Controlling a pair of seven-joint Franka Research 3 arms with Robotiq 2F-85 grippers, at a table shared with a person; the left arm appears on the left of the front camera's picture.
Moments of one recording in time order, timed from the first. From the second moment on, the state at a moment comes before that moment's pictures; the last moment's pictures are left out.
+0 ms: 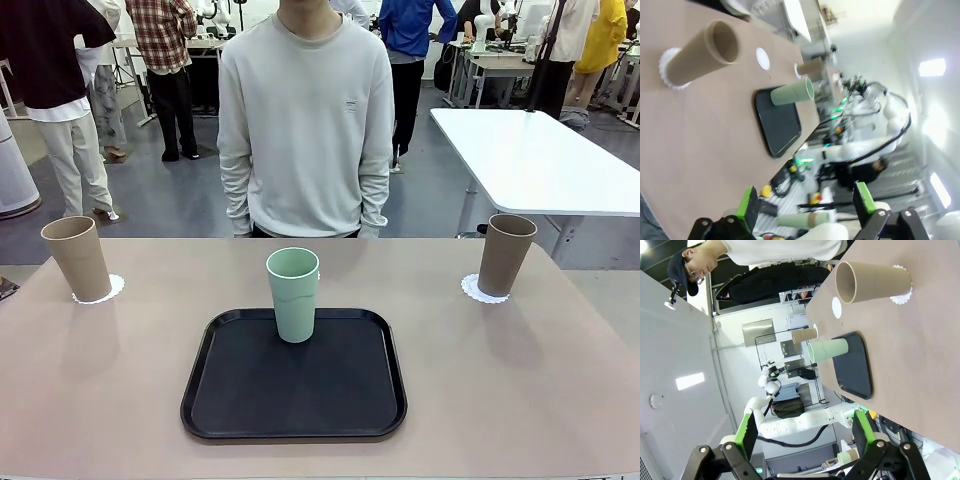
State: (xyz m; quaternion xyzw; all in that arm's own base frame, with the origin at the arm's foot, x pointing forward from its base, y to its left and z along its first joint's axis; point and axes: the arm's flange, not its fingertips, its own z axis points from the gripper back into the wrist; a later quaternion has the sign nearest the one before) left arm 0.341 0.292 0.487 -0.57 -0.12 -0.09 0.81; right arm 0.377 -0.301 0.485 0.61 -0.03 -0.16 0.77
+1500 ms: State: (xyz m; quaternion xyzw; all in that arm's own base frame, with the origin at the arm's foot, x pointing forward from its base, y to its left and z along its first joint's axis) left arm 0.408 -0.074 0.459 -0.14 -0.11 -0.52 0.83; right arm 0.376 -0.302 0.485 0.61 -0.03 -0.16 0.77
